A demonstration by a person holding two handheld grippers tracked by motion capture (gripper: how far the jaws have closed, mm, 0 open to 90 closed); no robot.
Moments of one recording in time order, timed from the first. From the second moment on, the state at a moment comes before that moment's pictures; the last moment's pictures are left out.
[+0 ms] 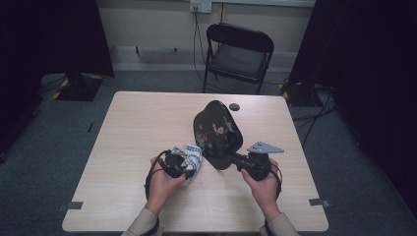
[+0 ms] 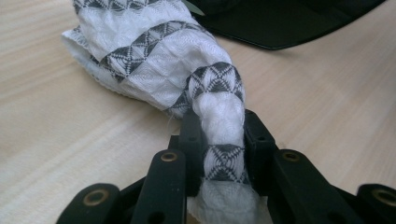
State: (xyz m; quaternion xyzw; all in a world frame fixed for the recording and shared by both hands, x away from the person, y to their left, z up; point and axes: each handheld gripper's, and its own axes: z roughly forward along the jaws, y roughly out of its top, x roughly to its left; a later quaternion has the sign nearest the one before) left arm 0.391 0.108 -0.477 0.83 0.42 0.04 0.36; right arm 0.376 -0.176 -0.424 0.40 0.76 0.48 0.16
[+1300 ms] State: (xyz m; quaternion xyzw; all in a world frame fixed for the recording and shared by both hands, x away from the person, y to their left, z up) left arm 0.370 0.147 -0.467 0.84 0.40 0.08 0.35; right arm 0.374 -0.183 -0.429 0.40 0.76 0.48 0.16
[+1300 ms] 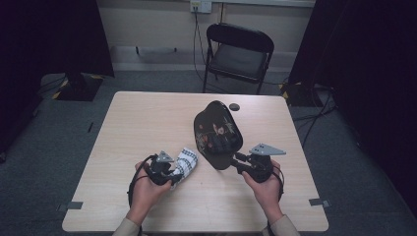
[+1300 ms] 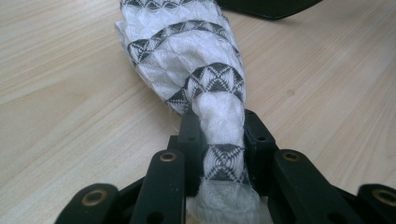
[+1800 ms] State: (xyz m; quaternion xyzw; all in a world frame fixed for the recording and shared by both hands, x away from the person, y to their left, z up) left arm 0.375 0.158 -0.466 0.83 0.41 0.12 0.36; right arm 0.375 -0.203 -0.439 0.40 0.77 0.47 0.15
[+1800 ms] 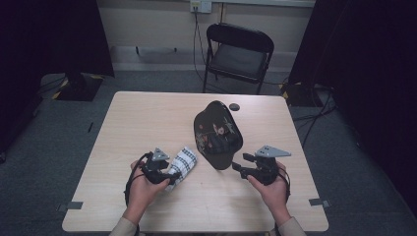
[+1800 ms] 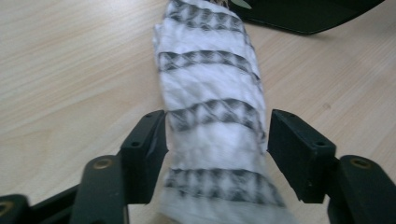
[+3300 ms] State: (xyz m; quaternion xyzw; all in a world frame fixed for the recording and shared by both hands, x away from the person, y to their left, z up) left arm 0.364 0.230 -0.454 0.80 0.44 0.12 0.39; right arm 0.372 -0.231 -0.458 0.40 0.79 0.45 0.15
